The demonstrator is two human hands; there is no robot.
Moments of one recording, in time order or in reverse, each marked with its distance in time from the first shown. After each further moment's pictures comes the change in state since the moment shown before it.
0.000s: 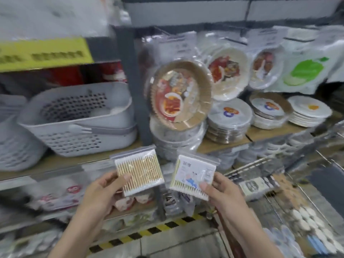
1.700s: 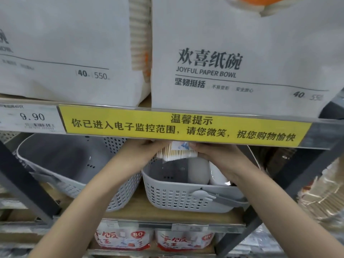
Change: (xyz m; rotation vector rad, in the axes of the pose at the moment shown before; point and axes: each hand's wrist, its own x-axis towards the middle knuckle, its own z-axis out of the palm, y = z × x) left_hand 0.142 0.182 -0.186 0.393 0.021 0.446; right_hand 0.192 -0.112 0.332 -0.319 -0.335 -0.247
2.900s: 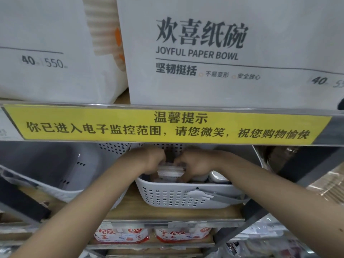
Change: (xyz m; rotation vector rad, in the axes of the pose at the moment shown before) left_hand 0.073 -0.060 0.041 1.217 -0.748 -0.114; right_hand 0.064 0.057 0.003 -1.321 -0.792 -0.006
